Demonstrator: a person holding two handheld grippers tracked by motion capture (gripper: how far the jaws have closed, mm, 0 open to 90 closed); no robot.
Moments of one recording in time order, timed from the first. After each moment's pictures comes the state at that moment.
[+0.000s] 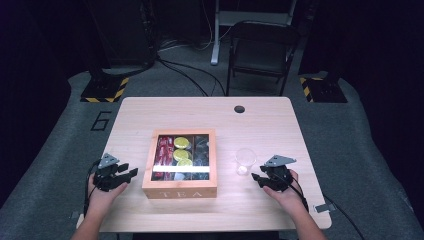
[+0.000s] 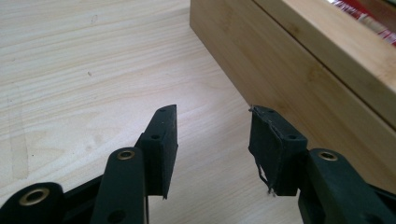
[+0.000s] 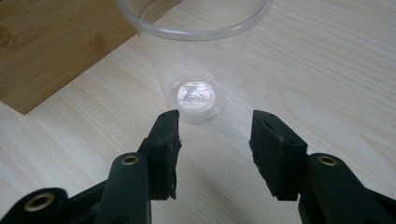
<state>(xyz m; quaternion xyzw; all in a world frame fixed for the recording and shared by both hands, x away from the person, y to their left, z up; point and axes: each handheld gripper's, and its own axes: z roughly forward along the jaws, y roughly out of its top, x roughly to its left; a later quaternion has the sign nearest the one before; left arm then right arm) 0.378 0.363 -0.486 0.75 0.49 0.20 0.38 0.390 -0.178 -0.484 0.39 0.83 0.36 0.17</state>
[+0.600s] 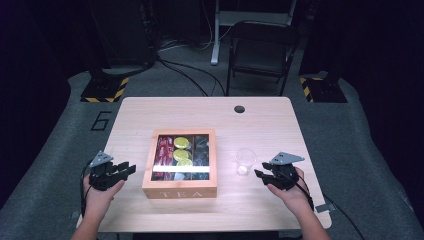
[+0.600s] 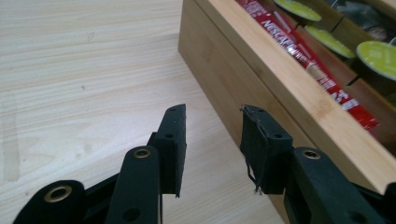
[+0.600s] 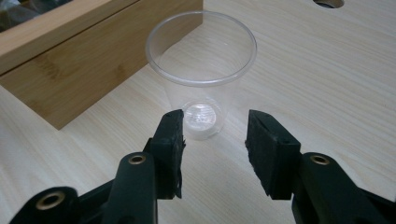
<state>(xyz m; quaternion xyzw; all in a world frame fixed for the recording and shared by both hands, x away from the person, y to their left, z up) 0.371 0.363 -0.467 0.73 0.51 0.18 0.43 0.381 -0.185 -0.453 0.38 0.82 0.39 0.18</state>
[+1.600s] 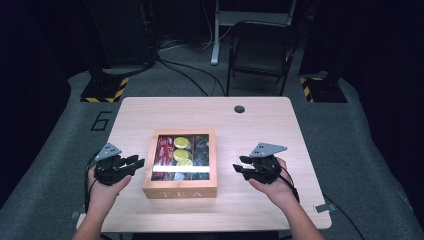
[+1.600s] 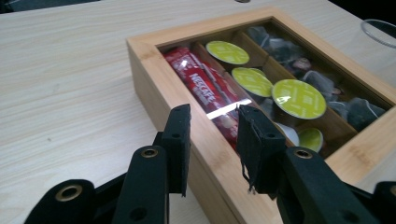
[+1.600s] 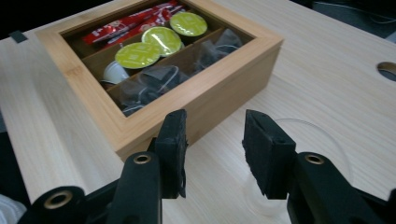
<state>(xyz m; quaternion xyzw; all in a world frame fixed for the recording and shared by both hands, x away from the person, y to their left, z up) 0.359 0.323 -0.414 0.75 0.46 0.18 0.44 0.376 -0.121 -0.401 0.30 0.84 0.43 0.15</state>
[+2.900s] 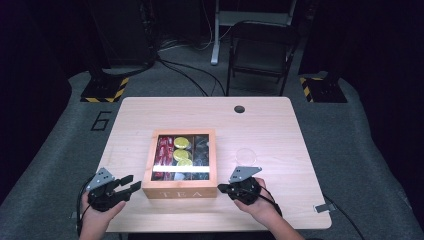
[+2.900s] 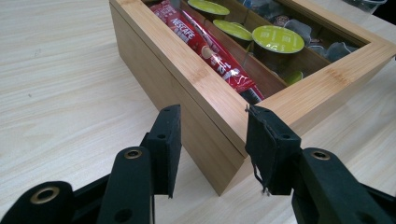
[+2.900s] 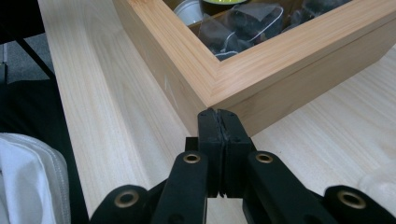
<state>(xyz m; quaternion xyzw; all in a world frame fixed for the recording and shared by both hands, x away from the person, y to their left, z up) 0.312 0.342 -0.455 0.76 0.44 0.18 0.45 0.350 -0.080 -0.460 0.23 0.88 0.41 0.09</state>
